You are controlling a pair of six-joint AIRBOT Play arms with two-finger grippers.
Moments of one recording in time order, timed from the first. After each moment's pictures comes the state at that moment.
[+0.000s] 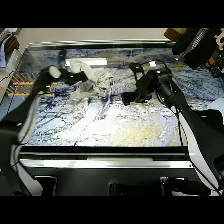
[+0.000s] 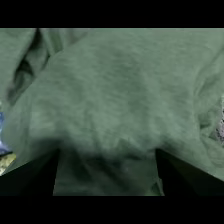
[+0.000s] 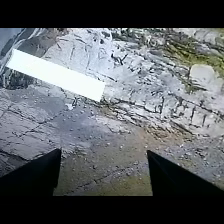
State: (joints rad) left arm -0.19 -2.04 1.95 1.24 -0.83 -1.57; right arm 0.40 -1.53 1.55 1.72 -1.25 -1.43
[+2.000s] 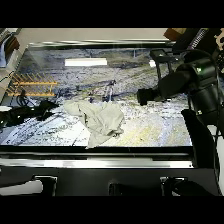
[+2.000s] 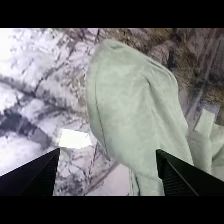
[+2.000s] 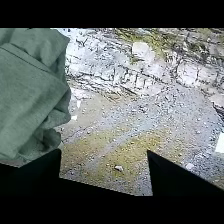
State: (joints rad) left arm 0.37 -1.50 0.94 0.57 -0.97 -1.10; right arm 0.40 -1.23 1.52 1.58 -1.43 -1.35
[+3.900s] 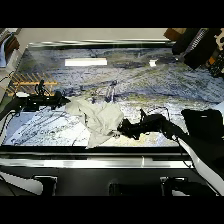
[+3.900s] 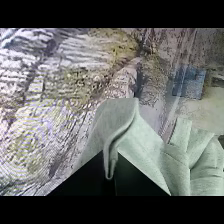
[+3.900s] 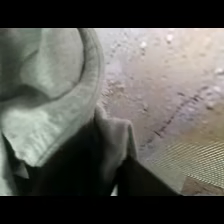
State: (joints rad) left arm 0.22 -1.76 1.25 0.52 -1.05 -1.10; right arm 0.31 -1.46 0.74 2.73 -0.87 -1.63
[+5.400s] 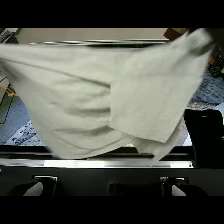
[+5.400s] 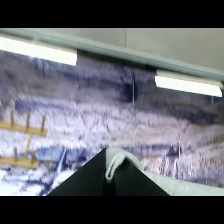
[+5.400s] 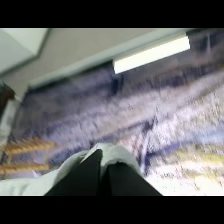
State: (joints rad) left arm 0.20 -1.11 1.72 1.21 -1.15 -1.59; right arm -0.08 -1.17 1.92 2.04 -1.36 -1.22
